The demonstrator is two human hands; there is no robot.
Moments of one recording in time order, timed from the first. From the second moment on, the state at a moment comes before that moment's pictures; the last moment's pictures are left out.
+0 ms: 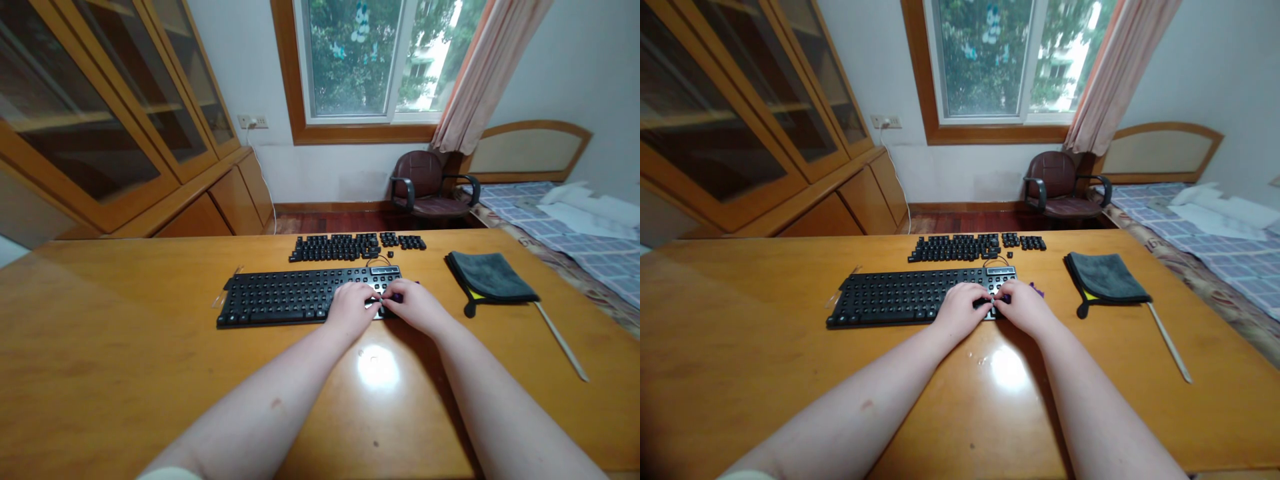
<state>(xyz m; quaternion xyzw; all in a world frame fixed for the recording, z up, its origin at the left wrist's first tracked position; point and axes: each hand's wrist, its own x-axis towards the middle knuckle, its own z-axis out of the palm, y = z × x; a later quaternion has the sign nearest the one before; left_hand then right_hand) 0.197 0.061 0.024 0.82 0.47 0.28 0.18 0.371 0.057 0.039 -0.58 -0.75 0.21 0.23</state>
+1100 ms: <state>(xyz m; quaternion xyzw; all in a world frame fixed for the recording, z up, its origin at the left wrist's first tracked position) 0.198 0.060 0.022 0.83 0.47 0.27 0.15 0.367 0.058 0.043 -0.61 -0.74 0.21 0.20</state>
